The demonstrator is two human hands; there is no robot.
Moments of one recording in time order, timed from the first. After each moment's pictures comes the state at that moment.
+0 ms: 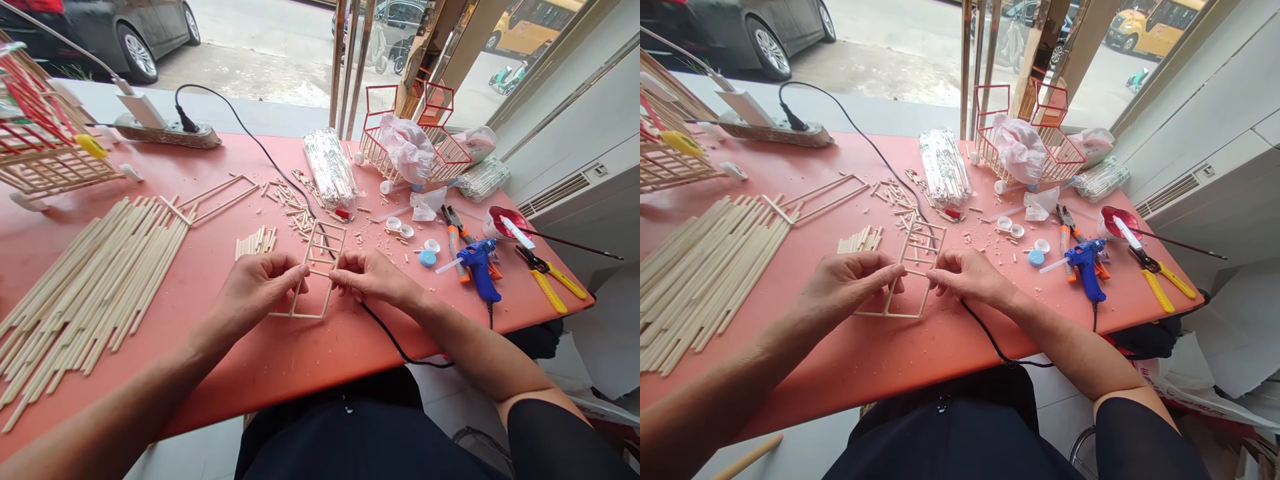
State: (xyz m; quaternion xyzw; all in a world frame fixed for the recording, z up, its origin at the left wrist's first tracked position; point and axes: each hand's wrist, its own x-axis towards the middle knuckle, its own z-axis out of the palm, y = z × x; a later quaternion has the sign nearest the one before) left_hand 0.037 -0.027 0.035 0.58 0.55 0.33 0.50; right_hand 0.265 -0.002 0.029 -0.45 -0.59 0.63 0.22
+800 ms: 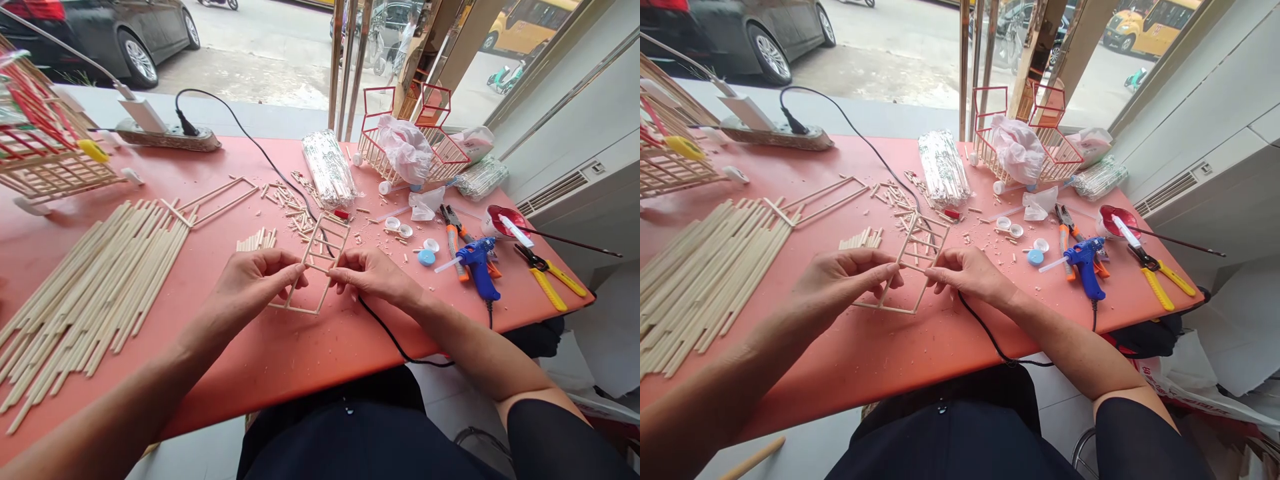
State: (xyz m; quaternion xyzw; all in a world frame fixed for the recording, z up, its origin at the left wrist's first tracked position) left_hand 0.035 -0.027 0.050 0.56 0.56 0.33 0.51; right_hand 0.265 -0.001 0.024 -0.44 -0.58 0.64 0.25
